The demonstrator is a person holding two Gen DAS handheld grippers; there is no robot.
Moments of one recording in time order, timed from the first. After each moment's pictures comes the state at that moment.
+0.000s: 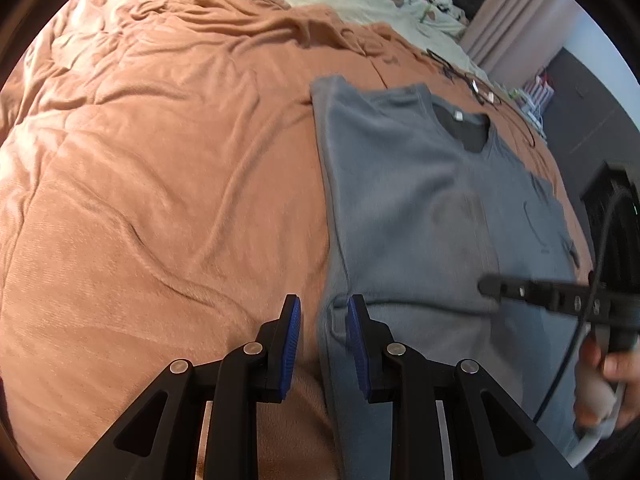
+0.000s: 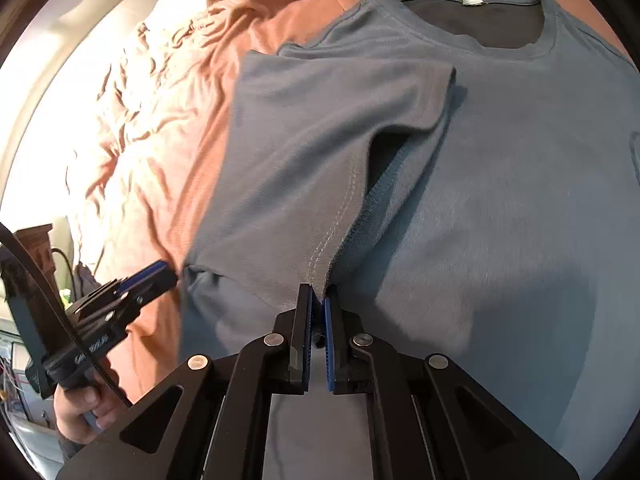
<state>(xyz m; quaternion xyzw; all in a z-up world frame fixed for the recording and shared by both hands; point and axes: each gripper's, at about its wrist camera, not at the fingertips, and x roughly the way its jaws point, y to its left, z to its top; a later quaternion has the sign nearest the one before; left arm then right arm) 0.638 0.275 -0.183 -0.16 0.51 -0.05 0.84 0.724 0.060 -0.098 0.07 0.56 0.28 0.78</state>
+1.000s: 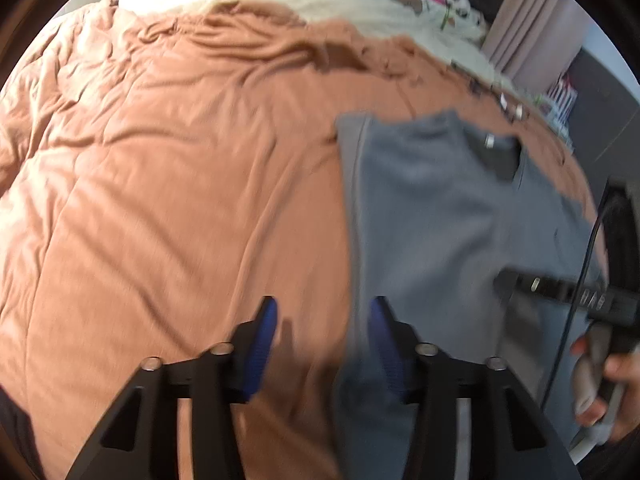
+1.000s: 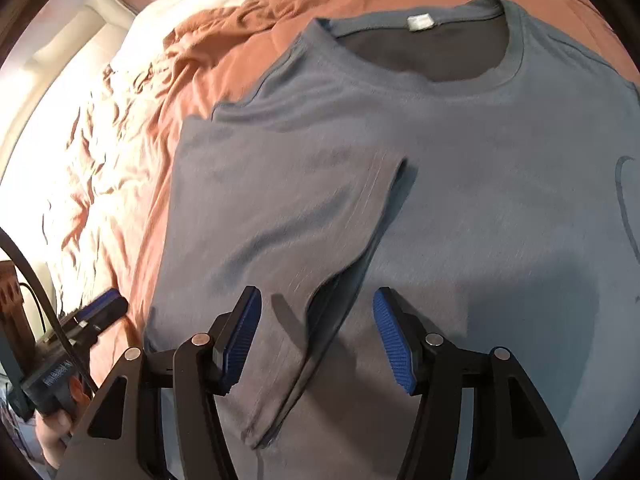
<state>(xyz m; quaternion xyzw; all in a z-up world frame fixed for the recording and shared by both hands) 0.686 0.277 -0.173 -0.13 0.49 0.00 0.86 0.764 0.036 -0.104 0.09 0.53 0.23 0.81</state>
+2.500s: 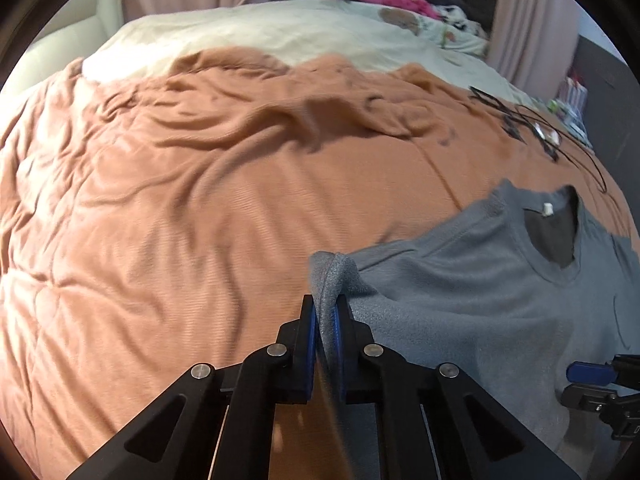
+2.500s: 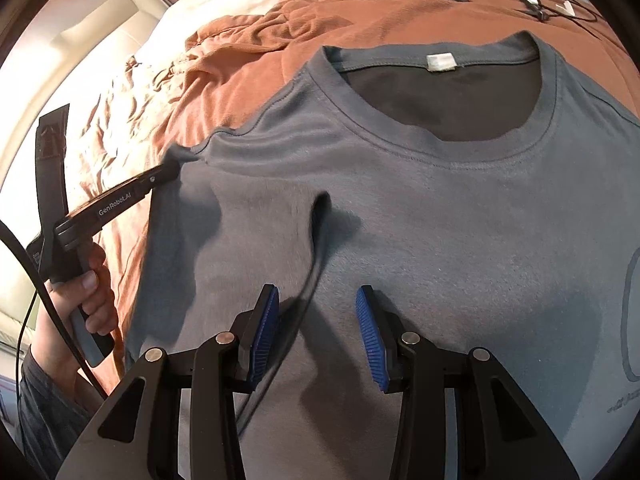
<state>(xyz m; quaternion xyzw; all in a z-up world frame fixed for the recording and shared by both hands) 0.821 0.276 -0.192 -0.06 0.45 0.03 0.89 0.803 0.023 -0.103 0.06 0.50 0.28 0.82</state>
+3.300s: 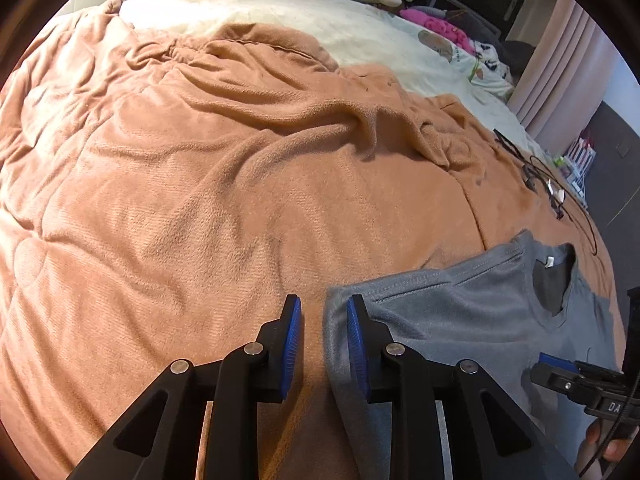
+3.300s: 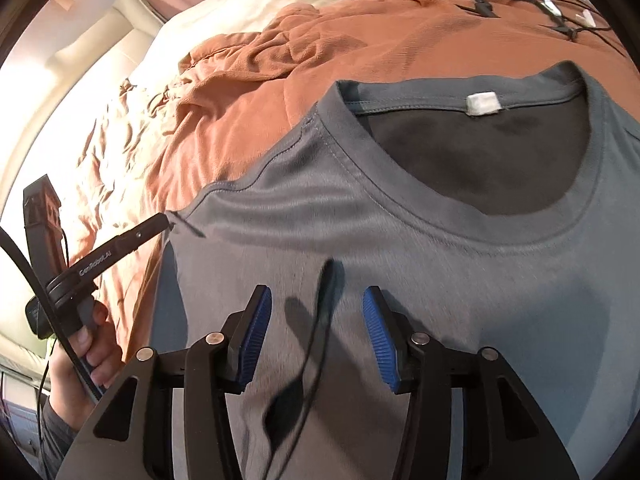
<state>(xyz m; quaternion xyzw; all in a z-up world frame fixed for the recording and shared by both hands) 0.819 0.319 -0.202 -0.16 0.43 0.03 0.89 0.852 0.057 -0.110 0.08 0.49 0.29 0.82</state>
